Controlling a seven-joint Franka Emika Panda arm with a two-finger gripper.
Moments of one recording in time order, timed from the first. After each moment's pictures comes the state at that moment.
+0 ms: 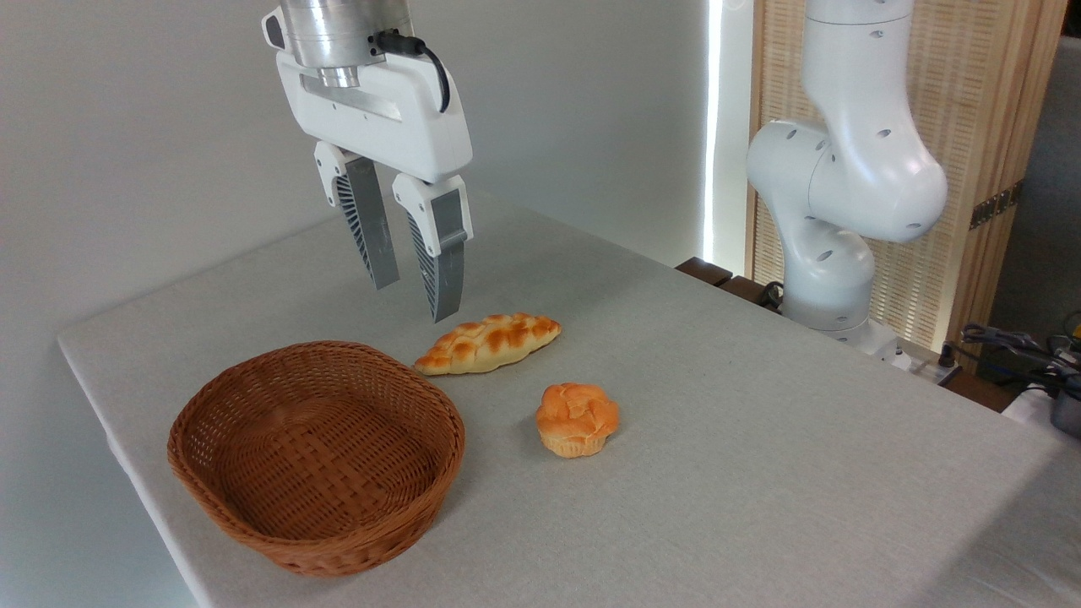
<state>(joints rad) -0.08 0.00 -0.02 -1.60 0.00 1.63 0.63</state>
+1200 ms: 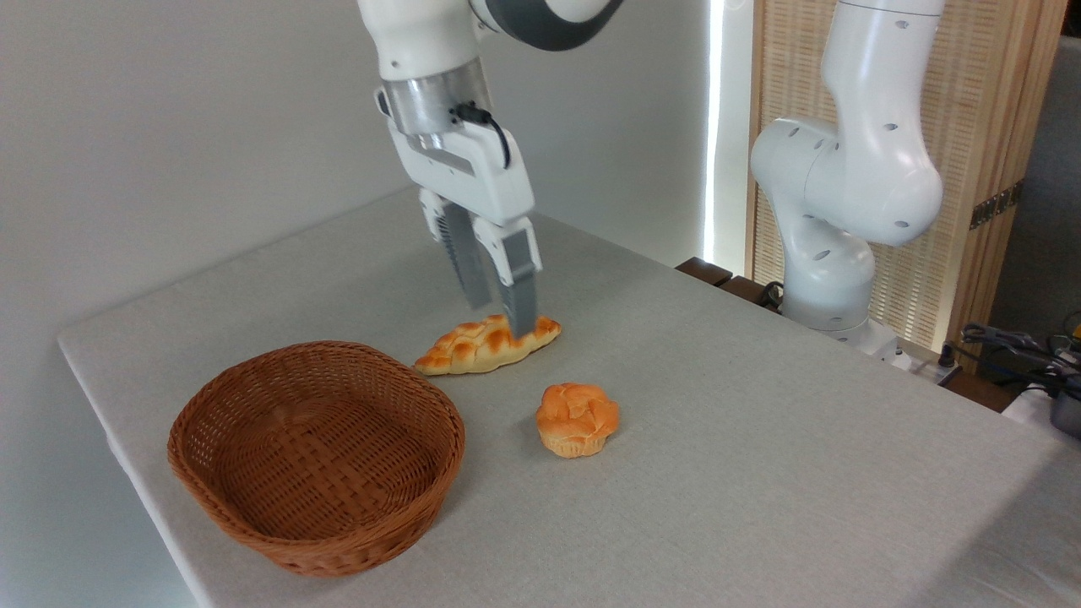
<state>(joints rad) -0.20 -0.25 -0.02 -2.10 0.09 1.79 0.66</state>
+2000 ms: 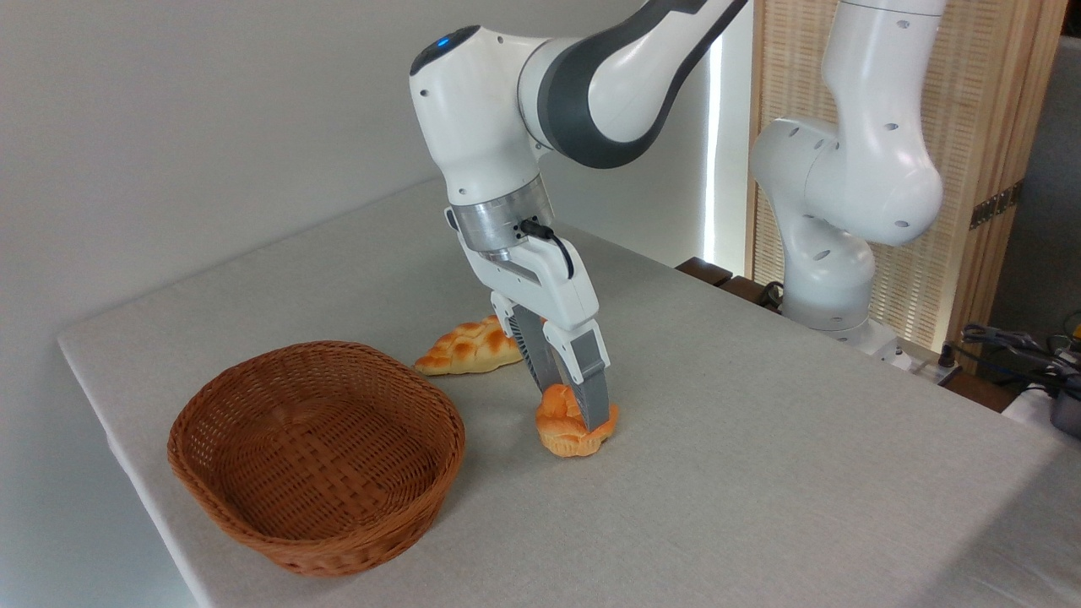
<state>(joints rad) -0.20 -0.25 0.04 -2.36 0.22 1.99 0.66</state>
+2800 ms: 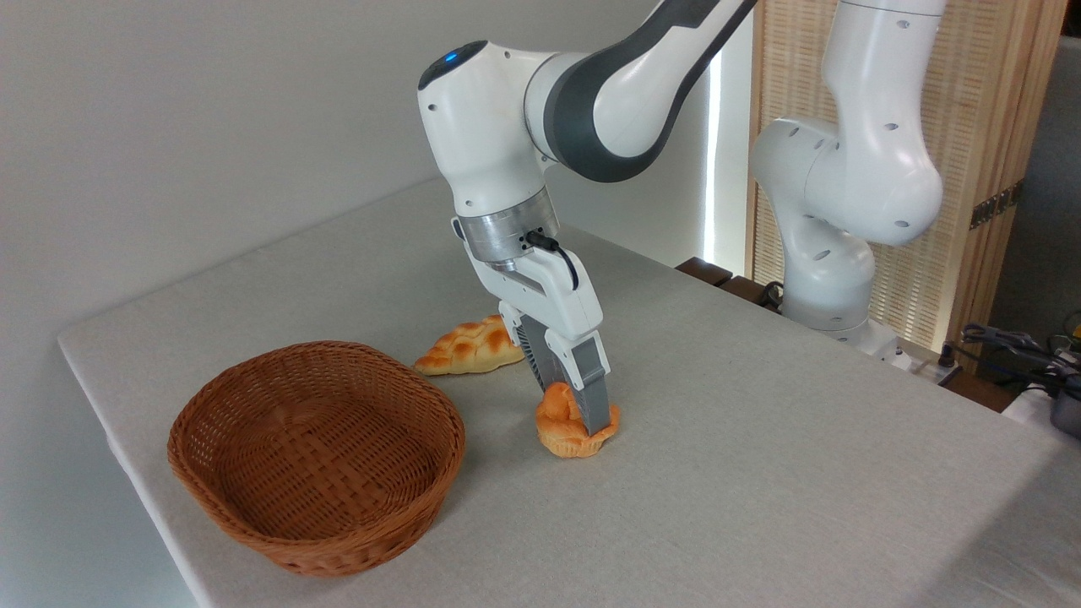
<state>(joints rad) -0.20 -0.25 0.04 -2.39 0.22 2.02 0.66</state>
